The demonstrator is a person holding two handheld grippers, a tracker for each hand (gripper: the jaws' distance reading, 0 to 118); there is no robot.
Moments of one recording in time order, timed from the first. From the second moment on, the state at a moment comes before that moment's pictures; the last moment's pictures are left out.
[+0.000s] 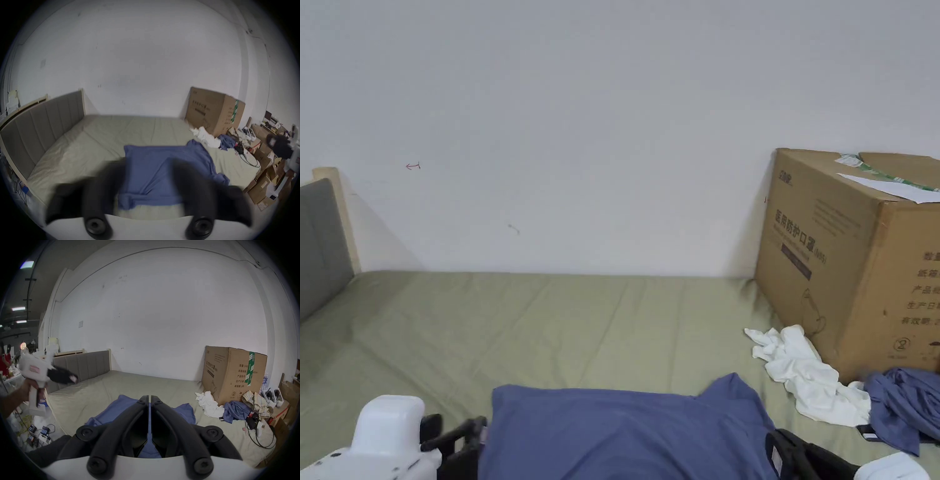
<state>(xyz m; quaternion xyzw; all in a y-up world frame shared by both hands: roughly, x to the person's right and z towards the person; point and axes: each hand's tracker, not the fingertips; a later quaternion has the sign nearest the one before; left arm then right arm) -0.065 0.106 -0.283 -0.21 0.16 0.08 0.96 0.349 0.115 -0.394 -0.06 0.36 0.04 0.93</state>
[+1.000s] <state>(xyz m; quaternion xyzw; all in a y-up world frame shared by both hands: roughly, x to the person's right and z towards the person) -0.173 -0.116 -0.388 -0.51 0.19 0.18 0.82 0.358 0.020 -0.465 -0.27 0.32 0.04 0.91</state>
